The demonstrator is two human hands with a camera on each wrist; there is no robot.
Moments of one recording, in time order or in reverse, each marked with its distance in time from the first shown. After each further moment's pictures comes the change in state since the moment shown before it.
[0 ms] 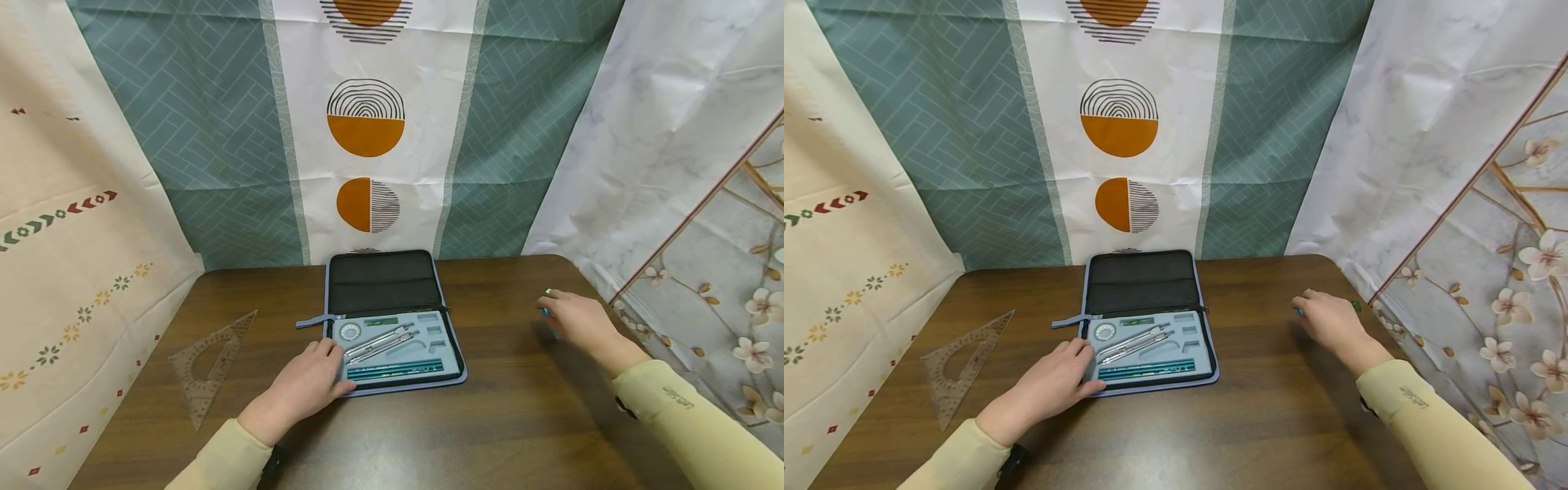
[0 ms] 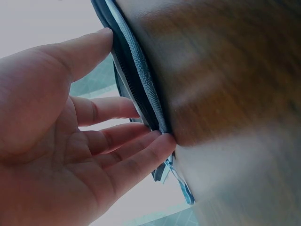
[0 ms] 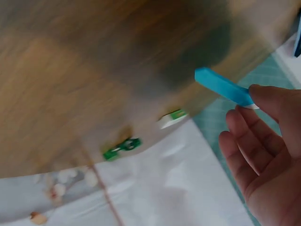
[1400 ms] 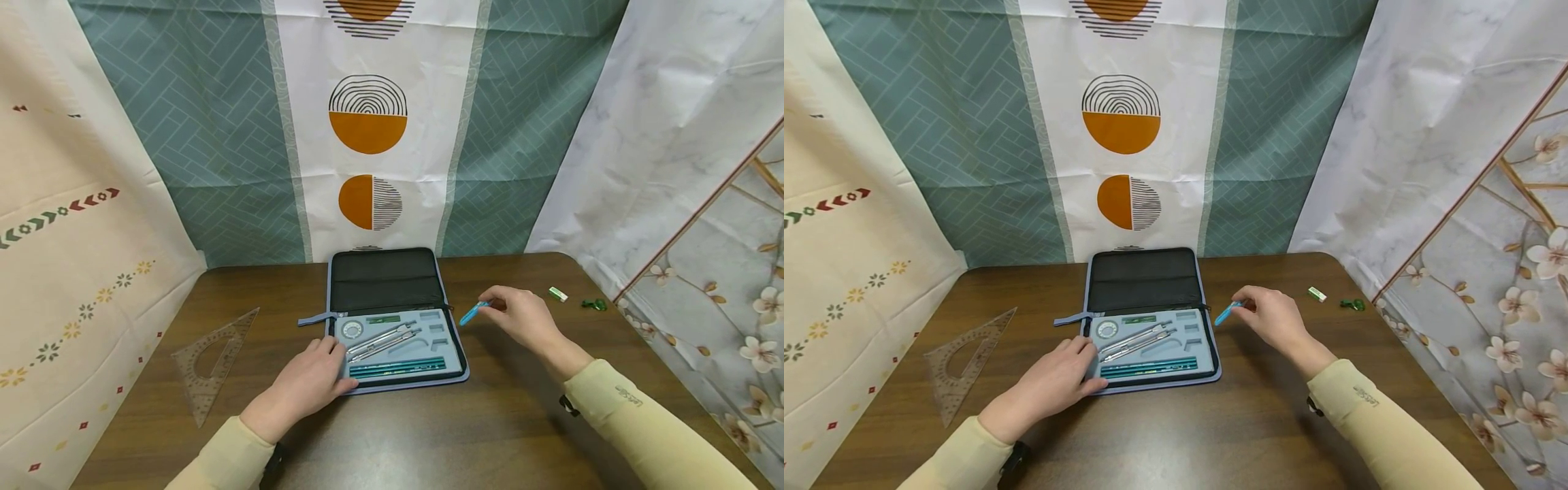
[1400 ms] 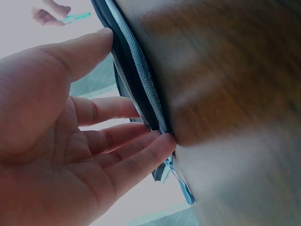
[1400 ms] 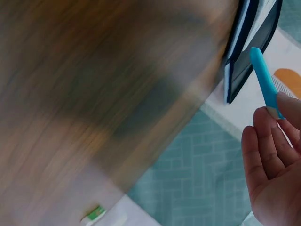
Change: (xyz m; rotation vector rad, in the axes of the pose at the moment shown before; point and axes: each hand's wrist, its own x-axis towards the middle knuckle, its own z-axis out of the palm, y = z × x) left_hand 0.000 0.000 0.001 0.001 -0.009 0.006; right_hand 0.057 -0.092 0.014 0.445 0.051 0.219
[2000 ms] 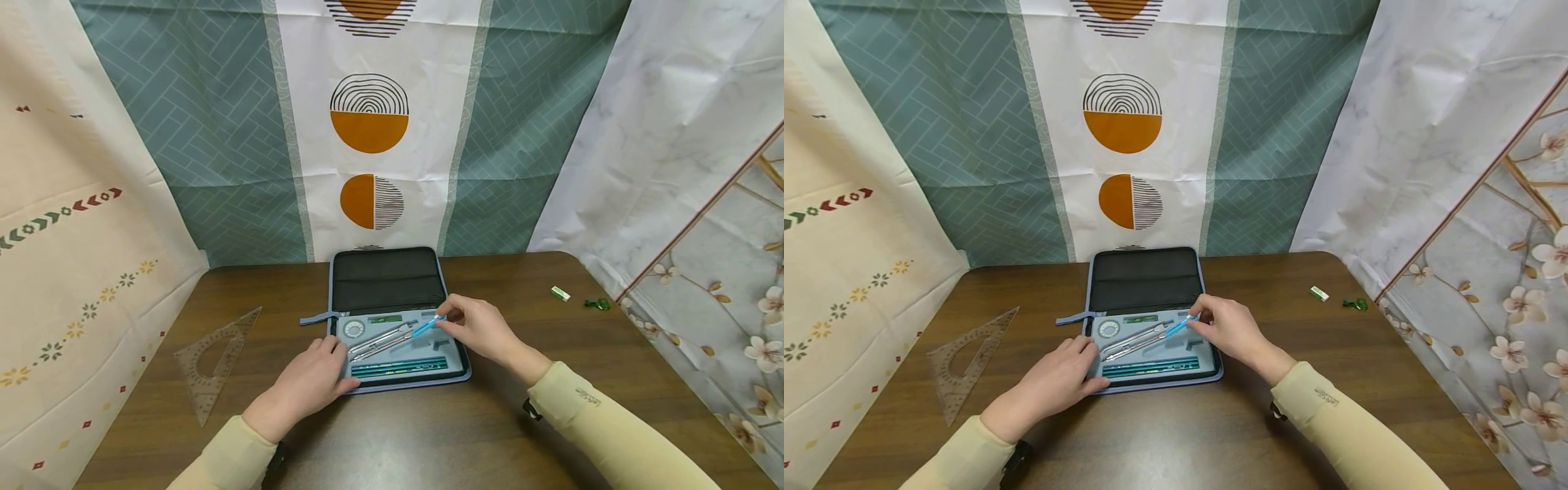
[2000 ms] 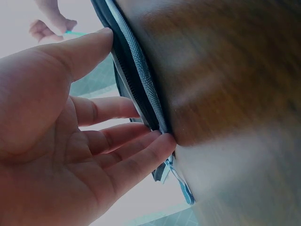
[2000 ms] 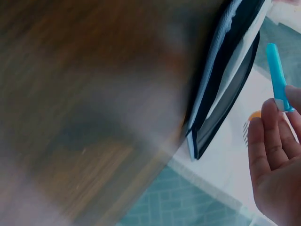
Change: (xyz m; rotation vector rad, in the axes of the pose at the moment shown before) left_hand 0.001 0.000 -0.001 -0.005 -0.007 -0.003; right_hand 0.010 -0.056 0.044 0.206 -0.100 -0.099
